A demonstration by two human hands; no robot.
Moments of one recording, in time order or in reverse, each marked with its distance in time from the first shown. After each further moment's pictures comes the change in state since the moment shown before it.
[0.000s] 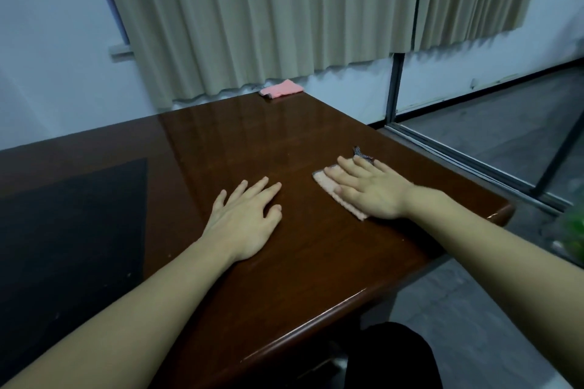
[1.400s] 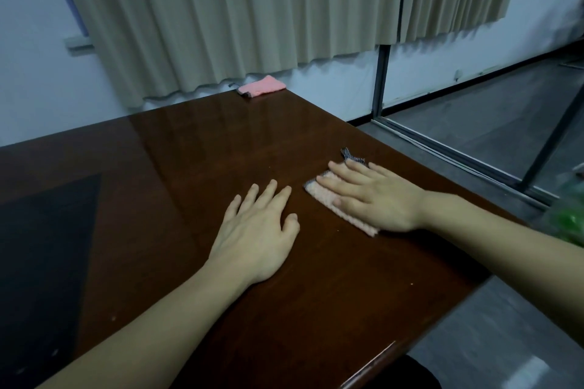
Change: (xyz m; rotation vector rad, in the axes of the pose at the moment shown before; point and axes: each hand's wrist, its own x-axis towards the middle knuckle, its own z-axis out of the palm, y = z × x) left_hand 0.048 0.039 0.010 -0.016 0.021 0.066; right_hand 0.022 0.036 -0.005 -0.024 -0.025 -0.062
